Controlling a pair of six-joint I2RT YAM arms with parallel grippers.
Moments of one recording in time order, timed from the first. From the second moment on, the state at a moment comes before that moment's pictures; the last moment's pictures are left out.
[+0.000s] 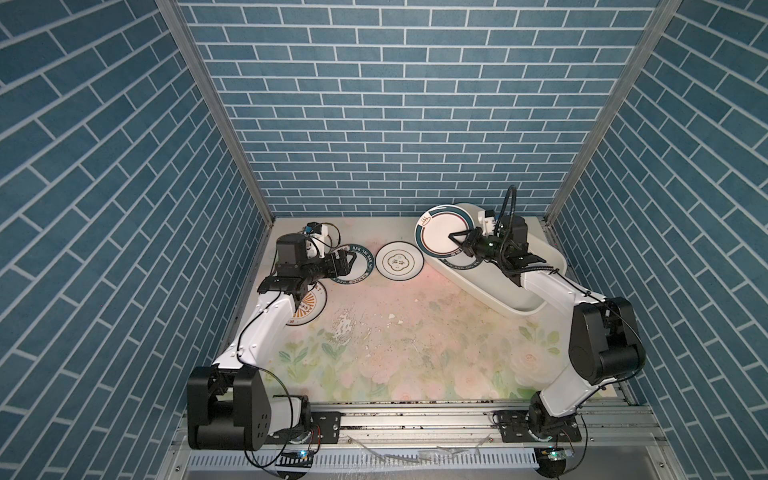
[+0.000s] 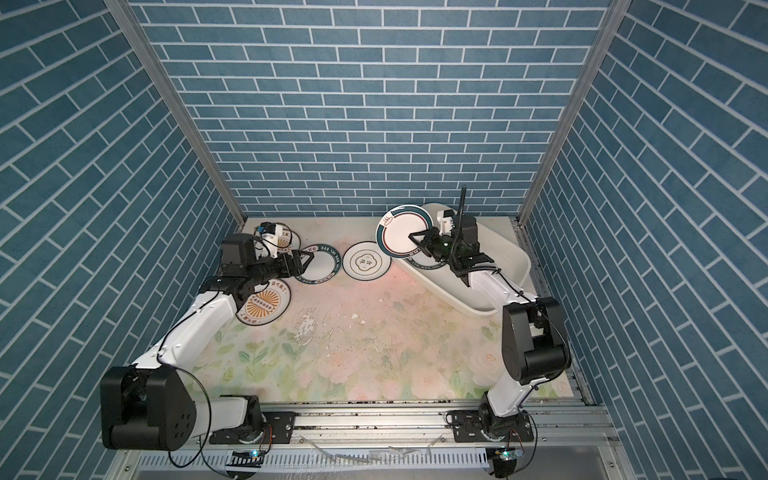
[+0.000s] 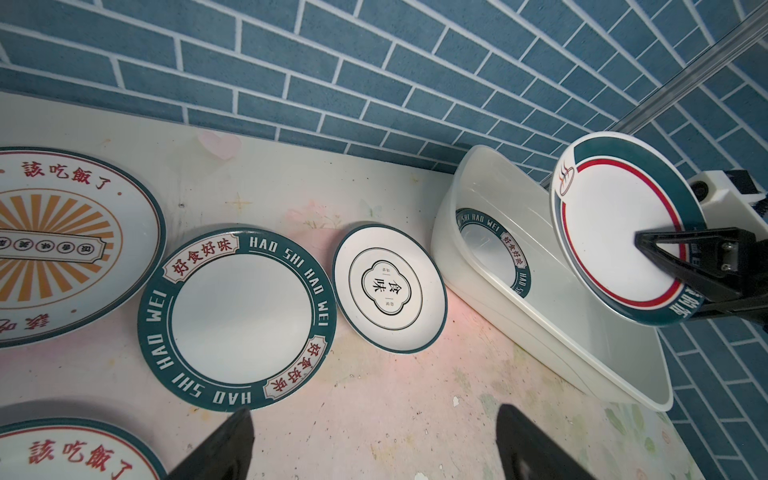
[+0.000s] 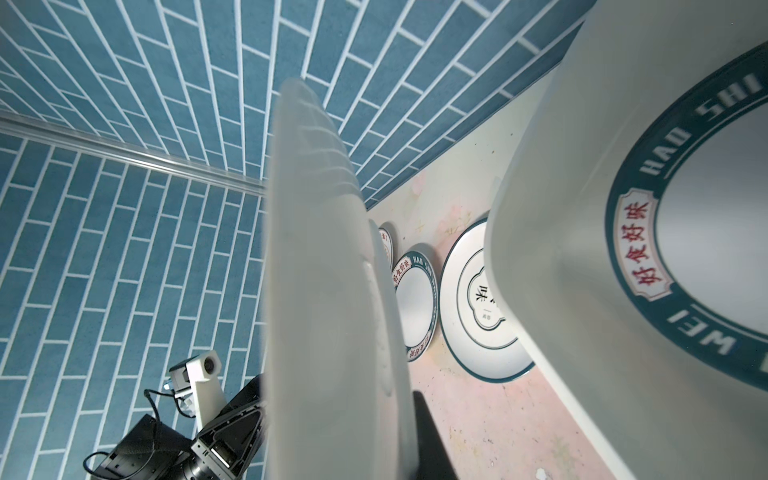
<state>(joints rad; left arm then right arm) -0.04 1.30 0.95 -0.19 0.47 -0.26 0.26 1.66 1.15 0.16 -0.66 0.95</state>
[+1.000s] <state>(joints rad) -0.03 1.31 1.05 -0.31 0.51 -0.27 0.05 1.95 1.24 0.14 -0.75 0.92</state>
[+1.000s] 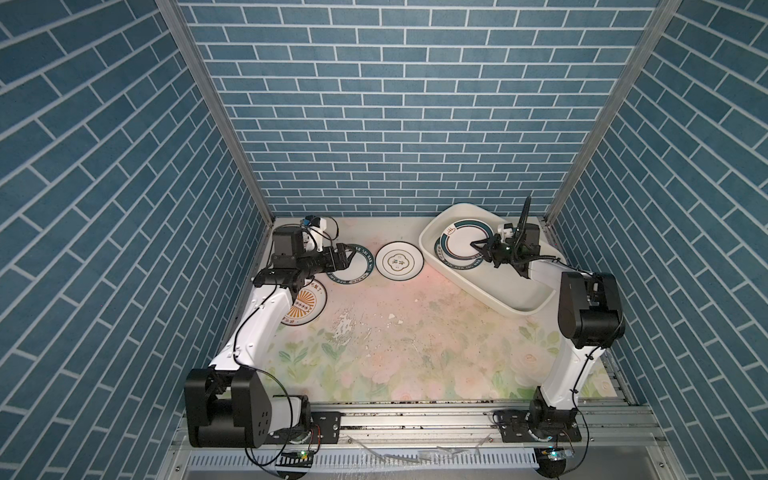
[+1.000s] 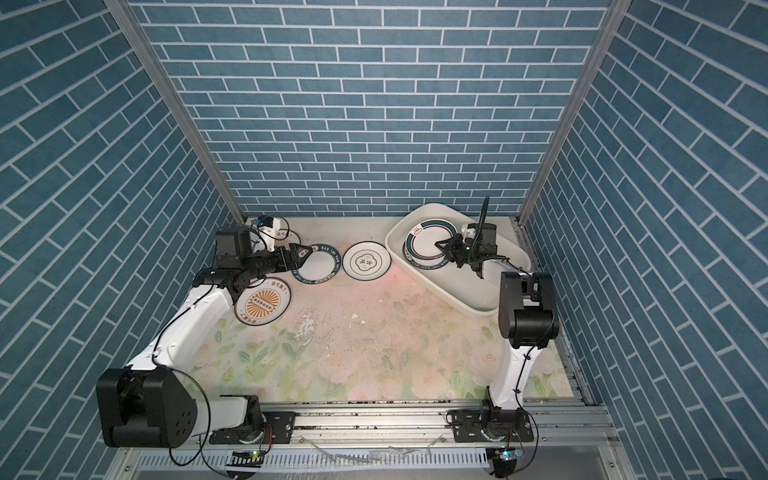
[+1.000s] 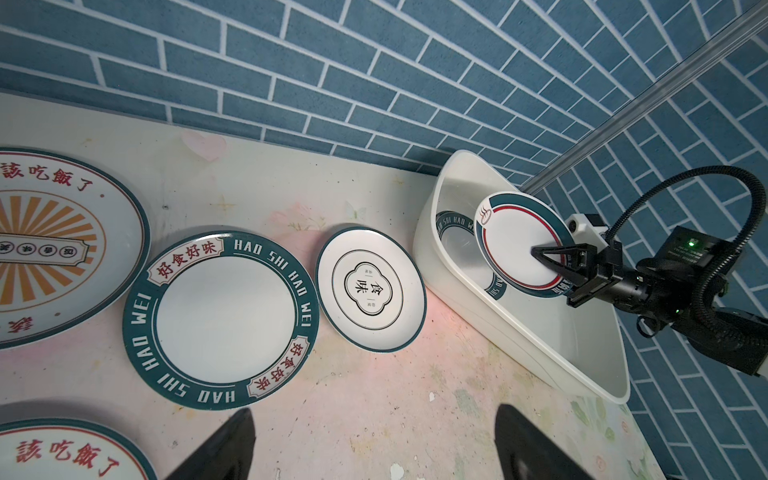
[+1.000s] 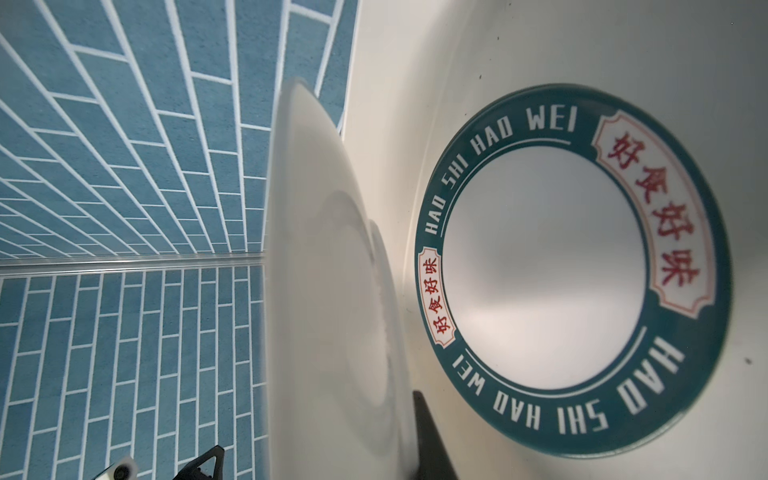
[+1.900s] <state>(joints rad) -0.03 1.31 1.00 -0.29 0.51 -0.27 0.05 2.06 1.33 -0.07 -0.70 0.80</state>
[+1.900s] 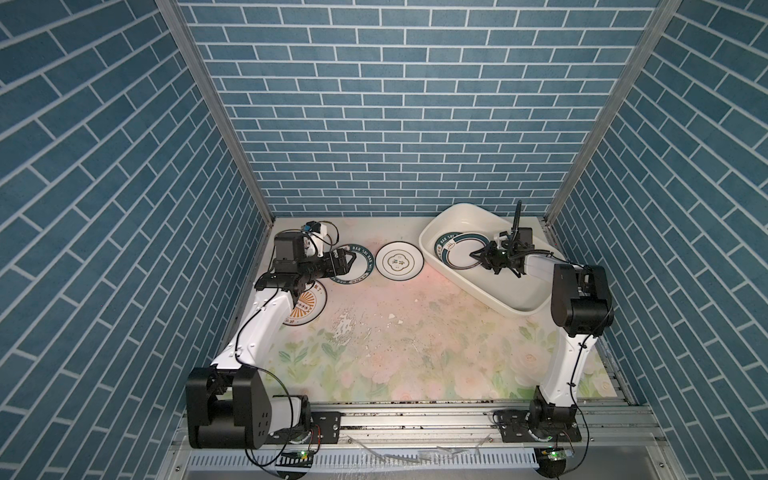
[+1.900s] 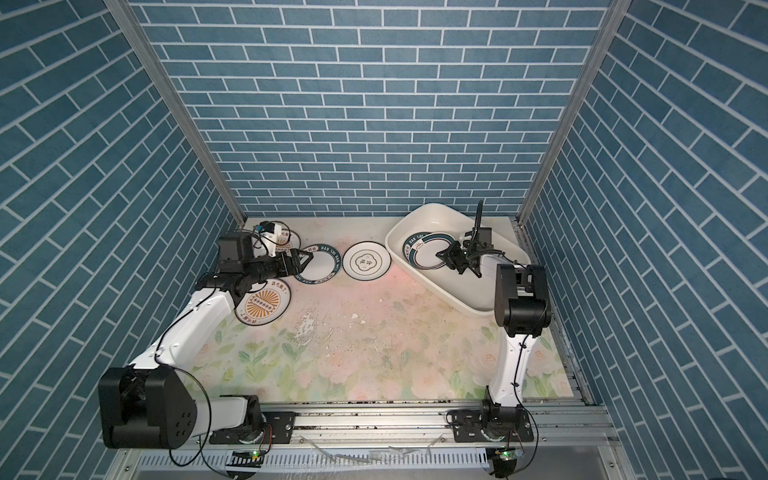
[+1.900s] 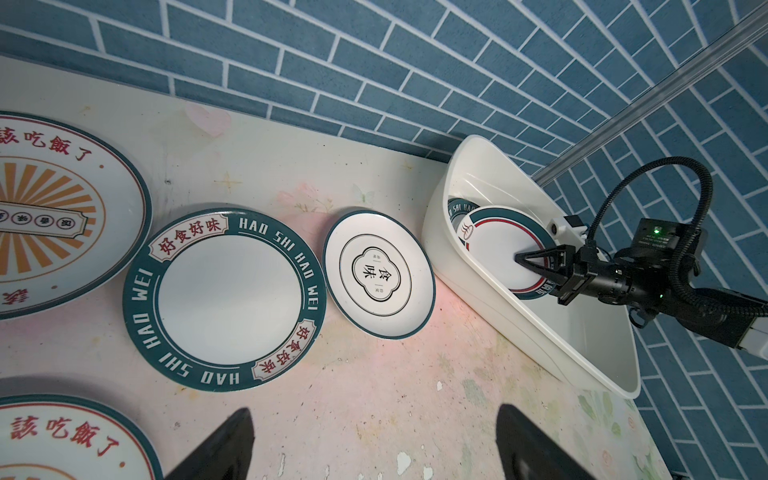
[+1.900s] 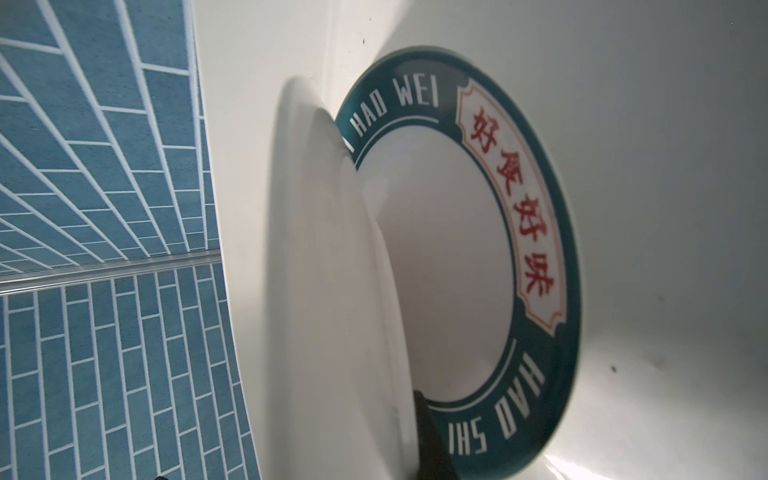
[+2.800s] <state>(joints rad) -0.03 1.31 1.00 -0.27 0.51 -0.28 0.05 2.04 1.38 -0.32 -0.61 0.68</state>
